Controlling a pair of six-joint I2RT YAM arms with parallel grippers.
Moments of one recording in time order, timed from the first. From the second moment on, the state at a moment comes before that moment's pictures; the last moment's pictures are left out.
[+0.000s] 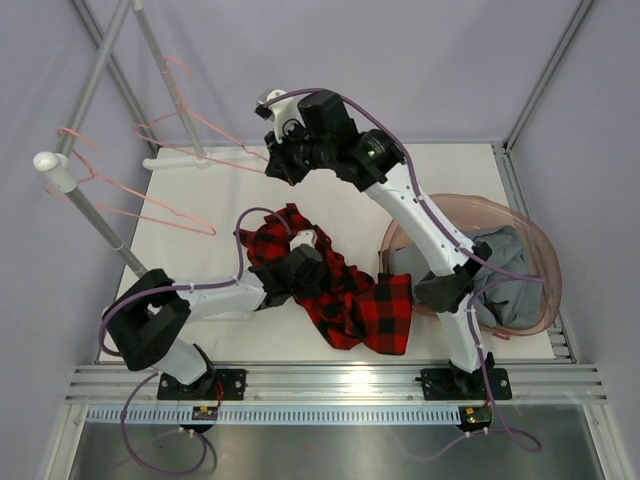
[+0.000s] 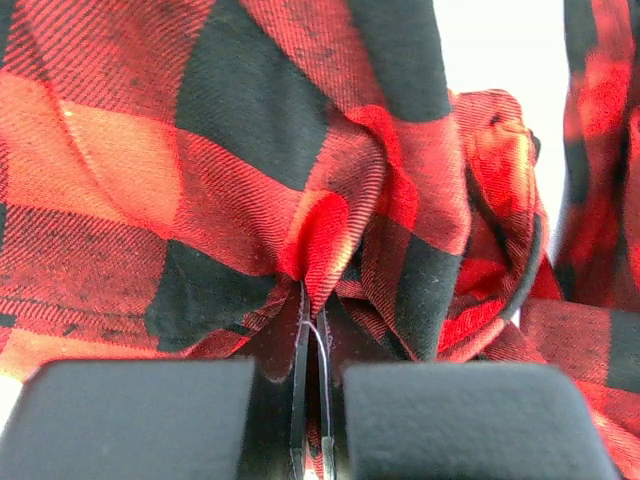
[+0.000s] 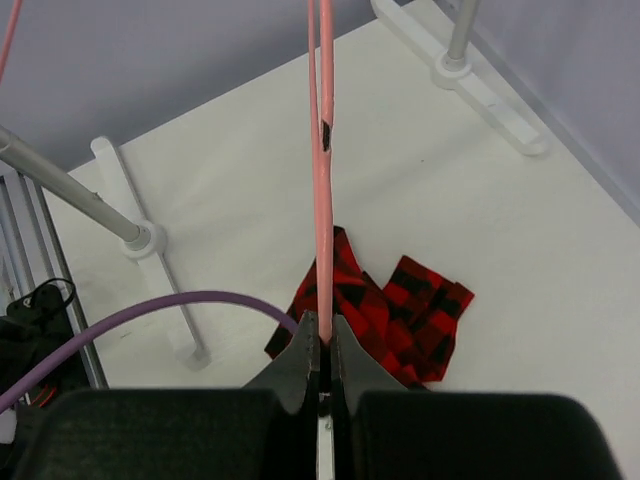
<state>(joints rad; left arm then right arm) -0.87 1.53 0.74 -0.08 -0.16 -0.82 0.82 2.09 2.62 -0.96 -0.23 -0.07</state>
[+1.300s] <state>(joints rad) -1.03 1.43 0.54 0.11 -0.22 -0.97 1.00 2.32 2.73 -0.70 -0.54 -0.05</state>
